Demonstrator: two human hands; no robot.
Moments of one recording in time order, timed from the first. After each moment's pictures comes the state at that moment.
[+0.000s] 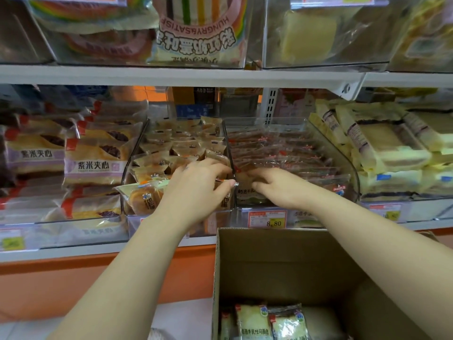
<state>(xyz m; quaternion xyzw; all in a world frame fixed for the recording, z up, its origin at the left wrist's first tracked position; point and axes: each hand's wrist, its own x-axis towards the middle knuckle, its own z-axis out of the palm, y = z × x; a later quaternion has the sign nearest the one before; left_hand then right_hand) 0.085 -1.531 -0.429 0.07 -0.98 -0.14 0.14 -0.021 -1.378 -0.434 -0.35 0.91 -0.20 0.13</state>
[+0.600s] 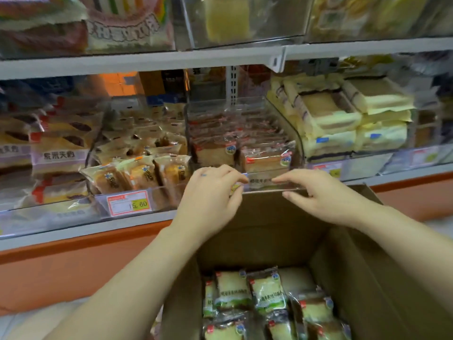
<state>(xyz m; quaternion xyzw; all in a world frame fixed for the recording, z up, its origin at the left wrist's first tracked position) 0.113 -1.428 -0.454 -0.06 -0.97 -0.15 0.21 0.029 -1.217 -0.441 -0.36 0.91 -0.18 0.03</state>
